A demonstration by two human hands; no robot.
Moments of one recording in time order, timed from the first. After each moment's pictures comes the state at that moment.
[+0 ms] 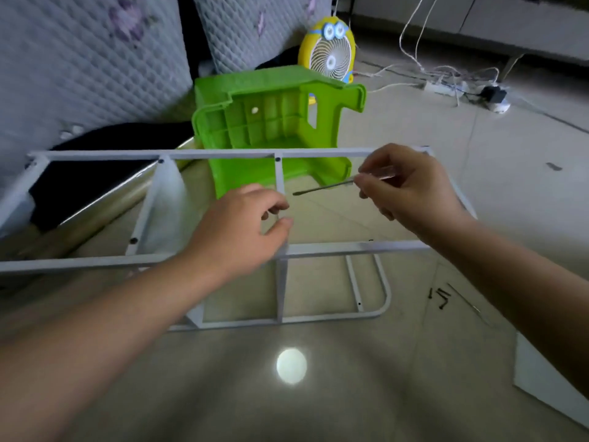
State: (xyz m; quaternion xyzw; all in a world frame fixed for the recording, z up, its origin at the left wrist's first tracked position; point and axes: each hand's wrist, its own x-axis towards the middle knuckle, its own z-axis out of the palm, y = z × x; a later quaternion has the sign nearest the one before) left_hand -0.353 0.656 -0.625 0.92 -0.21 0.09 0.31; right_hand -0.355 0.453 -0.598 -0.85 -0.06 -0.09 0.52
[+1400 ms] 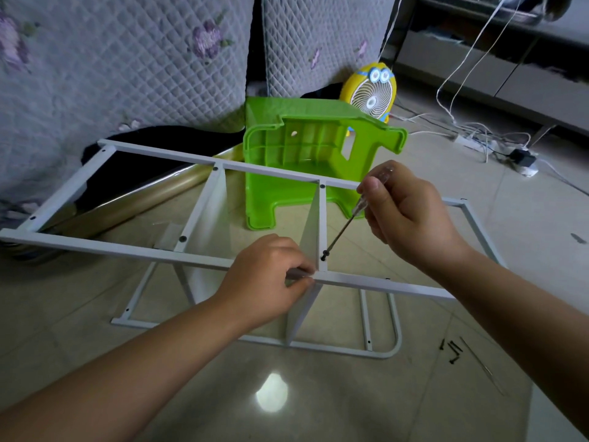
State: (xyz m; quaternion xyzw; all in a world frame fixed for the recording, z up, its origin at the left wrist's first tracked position) left_hand -0.373 0.680 -0.664 0.89 -0.24 0.15 0.36; right_hand -0.333 0.500 -0.594 -0.85 -0.26 -0.15 0.43
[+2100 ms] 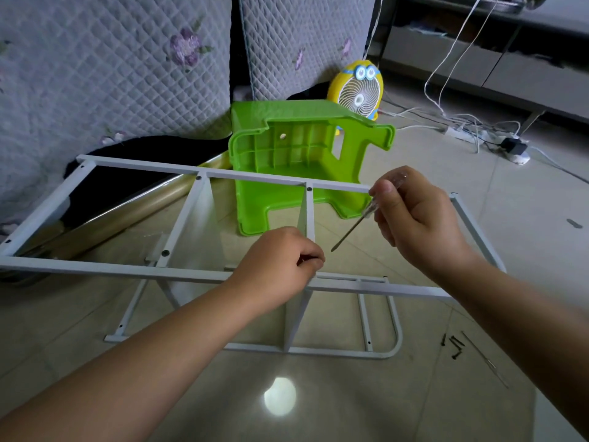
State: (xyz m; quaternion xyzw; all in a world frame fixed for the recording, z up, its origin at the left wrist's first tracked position) left_hand -0.353 0.654 -0.640 0.91 -0.18 0.02 0.38; right_hand -0.333 0.478 -0.604 -0.85 -0.21 -0.20 0.45
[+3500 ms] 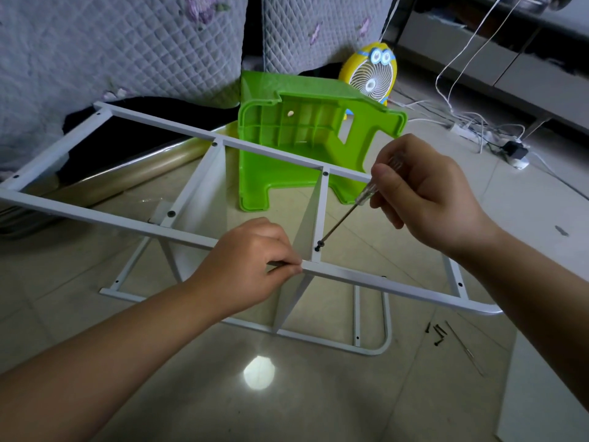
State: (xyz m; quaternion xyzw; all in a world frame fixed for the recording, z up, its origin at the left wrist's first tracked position) left_hand -0.379 0.695 -0.670 0.86 -0.29 0.17 0.37; right_hand -0.346 0.493 -0.574 -0.85 -0.28 -0.07 0.43
